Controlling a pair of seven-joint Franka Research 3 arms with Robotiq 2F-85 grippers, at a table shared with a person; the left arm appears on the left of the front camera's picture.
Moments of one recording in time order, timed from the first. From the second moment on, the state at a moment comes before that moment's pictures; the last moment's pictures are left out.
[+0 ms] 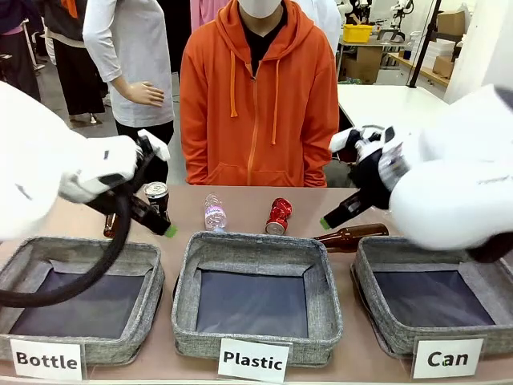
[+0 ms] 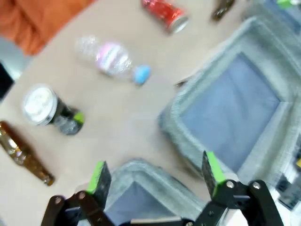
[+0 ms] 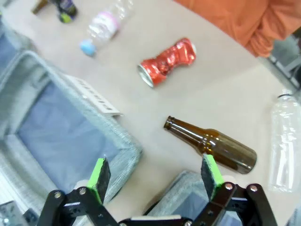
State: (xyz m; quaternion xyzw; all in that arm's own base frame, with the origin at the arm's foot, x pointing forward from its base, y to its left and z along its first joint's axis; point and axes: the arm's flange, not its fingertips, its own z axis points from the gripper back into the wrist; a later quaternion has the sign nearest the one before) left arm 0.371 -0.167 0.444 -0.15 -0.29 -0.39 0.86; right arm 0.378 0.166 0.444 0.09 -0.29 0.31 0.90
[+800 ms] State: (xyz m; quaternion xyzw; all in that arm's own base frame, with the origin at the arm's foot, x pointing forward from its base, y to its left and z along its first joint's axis) left arm 0.289 0.097 0.531 -0.37 -0.38 -0.29 0.79; right arm 0.280 -0.070 0.592 0.27 -0.33 0.03 0.91
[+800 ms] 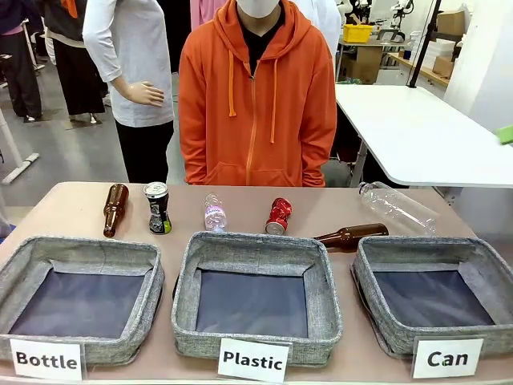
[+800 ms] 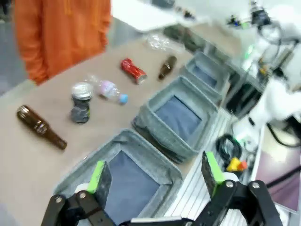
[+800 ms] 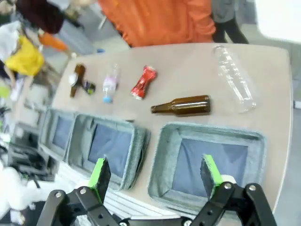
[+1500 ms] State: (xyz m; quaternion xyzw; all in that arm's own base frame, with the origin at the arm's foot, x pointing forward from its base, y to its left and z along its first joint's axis) left arm 0.282 0.200 0.492 -0.47 -0.48 0.00 0.74; right arm 0.248 -0.225 0.522 0.32 -0.32 -0.19 0.87
